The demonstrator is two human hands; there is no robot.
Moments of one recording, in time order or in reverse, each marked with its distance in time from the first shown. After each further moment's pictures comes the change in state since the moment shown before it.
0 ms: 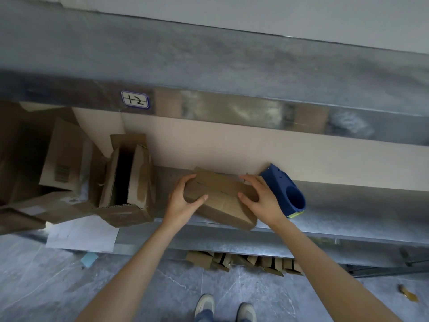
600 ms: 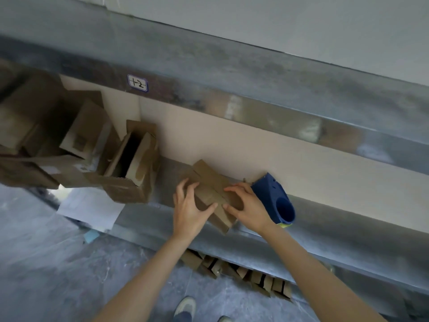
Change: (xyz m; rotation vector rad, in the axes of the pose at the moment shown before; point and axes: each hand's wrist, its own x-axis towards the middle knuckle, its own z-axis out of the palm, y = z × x) left_hand -0.051 0.030 0.068 0.302 0.340 -0.047; right_hand -0.003 0.002 -0.016 -0.135 -0.277 -0.180
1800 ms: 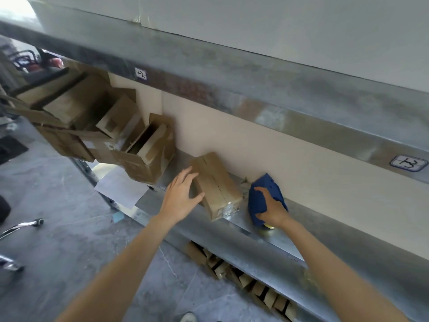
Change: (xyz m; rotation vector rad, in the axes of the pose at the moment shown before) left_hand -0.026 0.041 -0.029 0.292 -0.105 0.005; right_hand -0.020 0.074 -0.063 -0.090 -0.306 0.223
